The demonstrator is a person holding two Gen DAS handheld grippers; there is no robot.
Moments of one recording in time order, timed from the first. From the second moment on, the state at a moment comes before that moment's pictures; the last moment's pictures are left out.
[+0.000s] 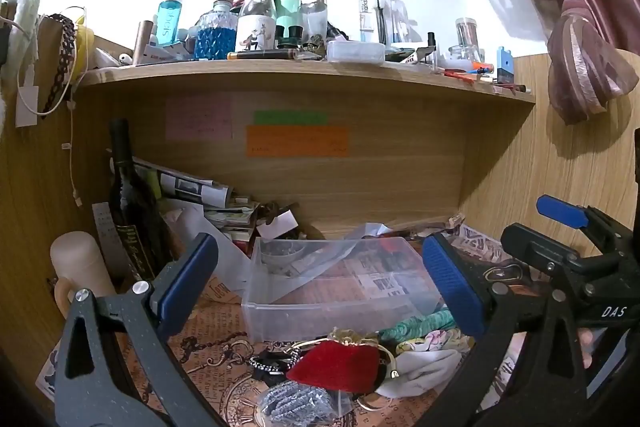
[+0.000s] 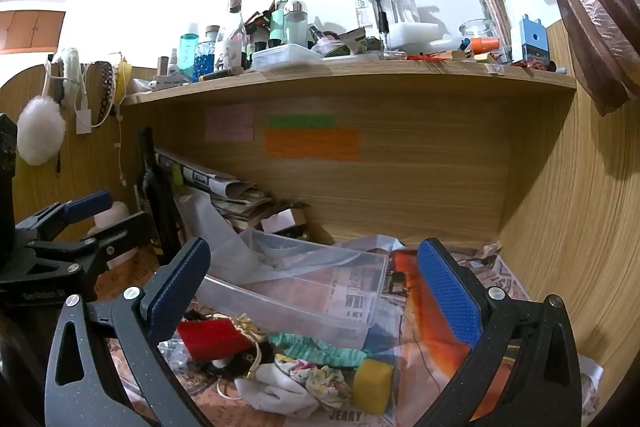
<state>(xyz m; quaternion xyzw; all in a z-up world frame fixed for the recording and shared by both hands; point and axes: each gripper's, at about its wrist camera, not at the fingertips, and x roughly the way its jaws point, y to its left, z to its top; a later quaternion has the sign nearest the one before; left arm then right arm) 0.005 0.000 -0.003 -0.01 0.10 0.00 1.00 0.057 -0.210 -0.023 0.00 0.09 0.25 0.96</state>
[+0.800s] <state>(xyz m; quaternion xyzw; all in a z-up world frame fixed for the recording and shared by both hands) 0.005 0.000 -0.004 -0.01 0.10 0.00 1.00 0.057 -0.209 -0.023 0.01 0.09 0.25 0.96</state>
